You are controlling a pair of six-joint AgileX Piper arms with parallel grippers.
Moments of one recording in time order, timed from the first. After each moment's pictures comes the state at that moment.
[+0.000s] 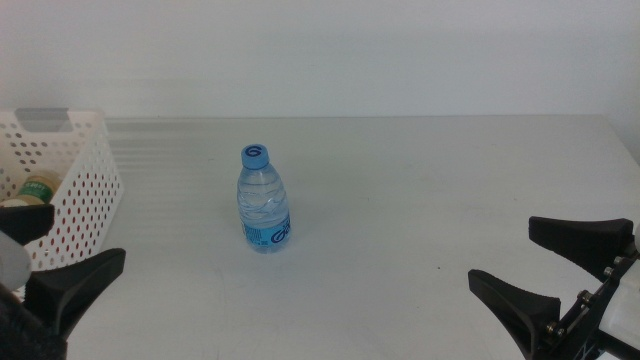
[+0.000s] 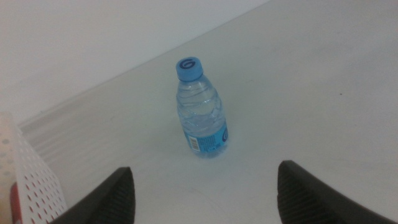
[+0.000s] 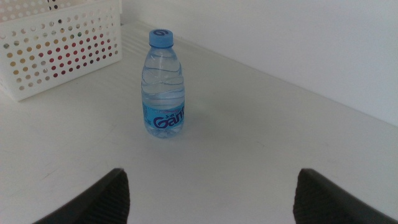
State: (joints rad) left arm -0.45 0.51 -0.59 -0.05 0.53 0.22; right arm 0.66 0.76 -0.35 -0.05 -0.09 0.00
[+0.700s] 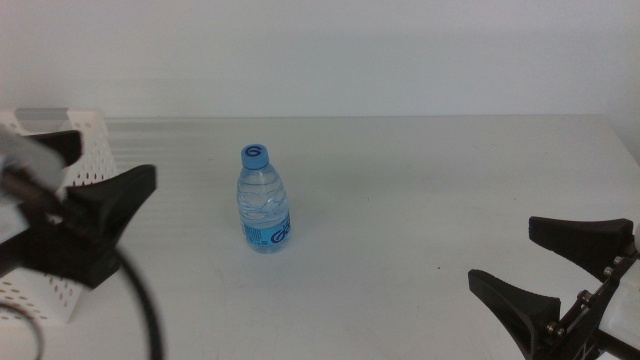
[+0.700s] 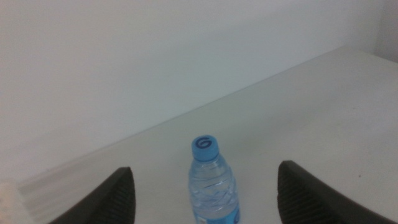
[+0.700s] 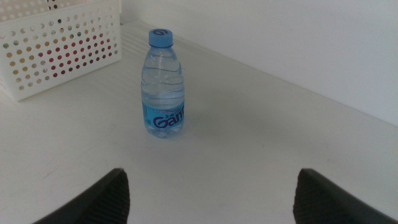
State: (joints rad) left arm -0.45 0.65 -0.59 -0.05 0.21 0.17; right arm 0.66 0.76 -0.35 -0.05 -0.09 0.00
